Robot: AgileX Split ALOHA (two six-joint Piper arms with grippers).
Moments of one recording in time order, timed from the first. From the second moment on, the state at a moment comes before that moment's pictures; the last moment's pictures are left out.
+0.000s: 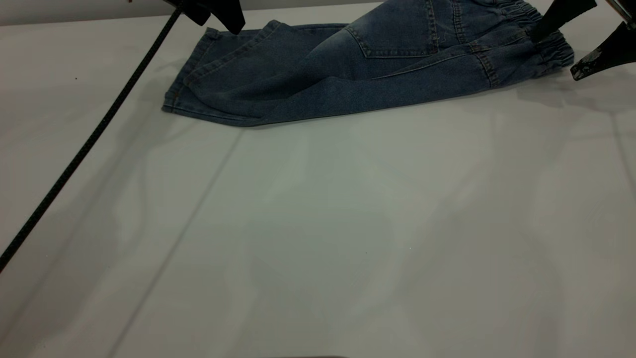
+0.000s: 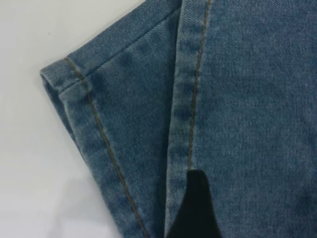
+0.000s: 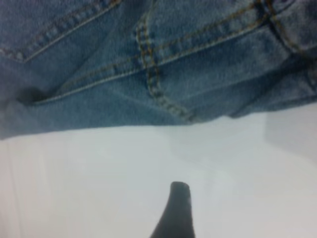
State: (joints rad) left arm -0.20 2.47 -2.09 -0.28 0.80 0.52; right arm -0.23 2.38 -1.66 0.83 1.05 -0.51
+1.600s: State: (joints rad) left arm -0.35 2.48 -2.09 -0.29 0.72 0.52; right arm -0.19 2.55 -1.67 1.38 1.00 -0.90
